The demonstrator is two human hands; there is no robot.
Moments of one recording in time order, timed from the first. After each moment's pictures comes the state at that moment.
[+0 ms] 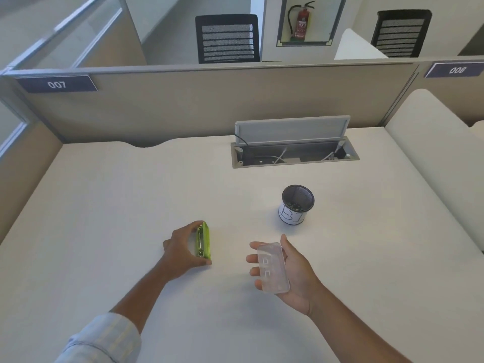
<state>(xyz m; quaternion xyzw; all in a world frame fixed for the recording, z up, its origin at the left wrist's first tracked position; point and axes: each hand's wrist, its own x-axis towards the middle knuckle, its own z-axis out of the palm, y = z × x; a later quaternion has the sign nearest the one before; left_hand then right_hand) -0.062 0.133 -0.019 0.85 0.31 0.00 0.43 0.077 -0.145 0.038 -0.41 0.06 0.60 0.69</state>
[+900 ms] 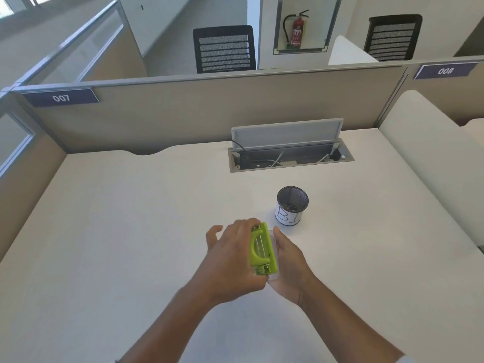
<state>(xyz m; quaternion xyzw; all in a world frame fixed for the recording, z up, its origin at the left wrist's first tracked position) -0.033 -0.006 0.120 0.95 0.12 0.04 0.28 0.078 -0.131 0.053 -0.41 0.07 0.55 0.73</state>
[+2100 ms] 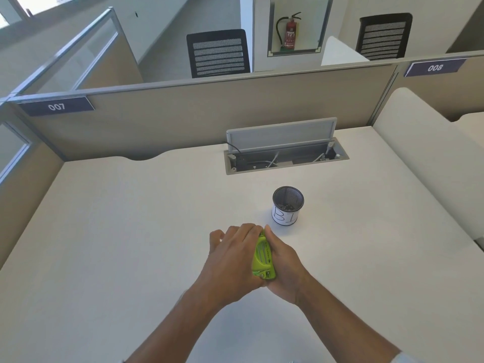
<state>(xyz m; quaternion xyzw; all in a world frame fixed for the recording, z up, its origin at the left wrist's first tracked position) -0.021 -0.018 0.111 0.98 0.10 0.04 0.14 0.070 -0.134 0.078 -0.46 0.03 0.53 0.71</state>
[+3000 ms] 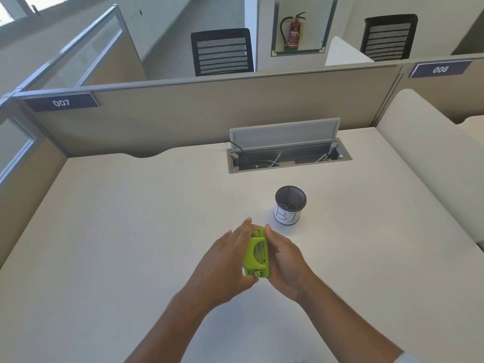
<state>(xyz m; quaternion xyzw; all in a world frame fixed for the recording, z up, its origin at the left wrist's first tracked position) -0.040 -0.001 0.104 0.96 0.09 0.02 0.25 0.068 -0.132 0.088 -0.44 0.00 0.50 0.74</state>
